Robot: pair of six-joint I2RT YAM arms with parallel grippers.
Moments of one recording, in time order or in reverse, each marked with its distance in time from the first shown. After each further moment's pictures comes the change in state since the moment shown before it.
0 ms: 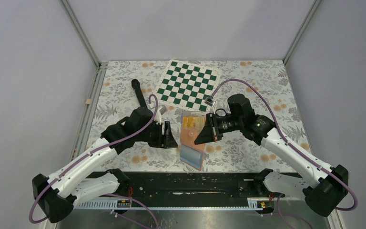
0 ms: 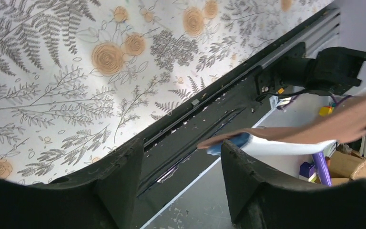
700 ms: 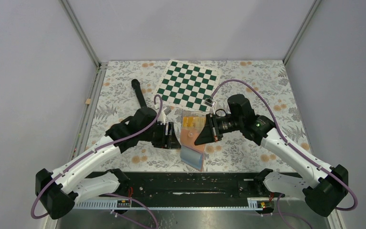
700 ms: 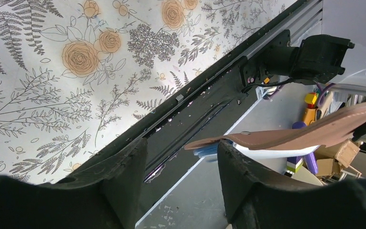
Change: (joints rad) left arm -0.016 0.060 -0.005 0.048 0.060 -0.022; right arm 0.000 0.000 -0.004 0.005 -0.020 0.007
